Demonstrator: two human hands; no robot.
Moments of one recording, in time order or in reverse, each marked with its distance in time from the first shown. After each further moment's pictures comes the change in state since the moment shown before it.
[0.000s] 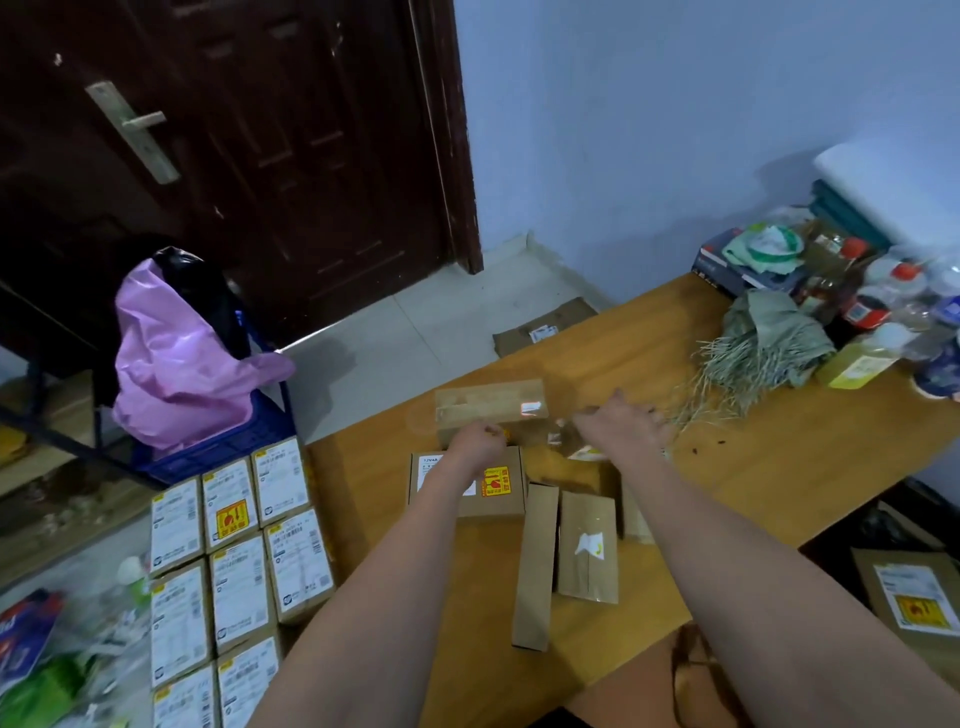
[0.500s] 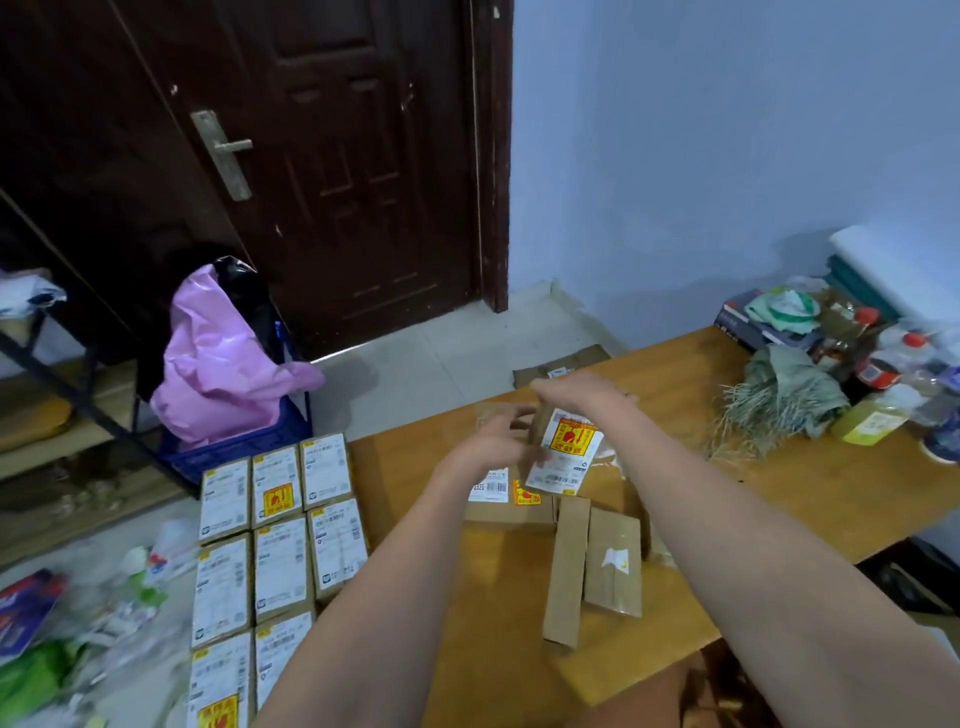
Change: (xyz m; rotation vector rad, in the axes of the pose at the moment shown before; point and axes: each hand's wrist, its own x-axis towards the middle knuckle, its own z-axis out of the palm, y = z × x) left_hand -0.051 -0.013 -0.052 -0.157 -0.135 0.272; right_hand -0.090 -0.102 -0.046 0.030 -0.125 -0.283
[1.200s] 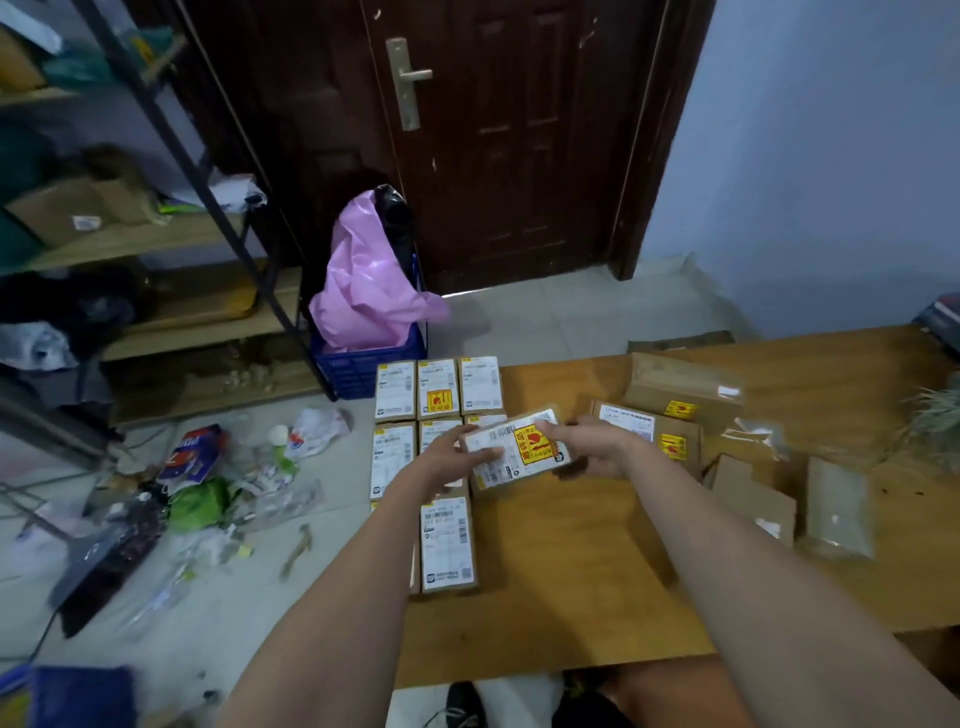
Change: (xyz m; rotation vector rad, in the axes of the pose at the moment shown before) left_hand -0.184 -0.214 -0.140 -0.252 0.273 -0.325; right_hand -0.092 -0.081 0.200 0.549 -0.660 -0.138
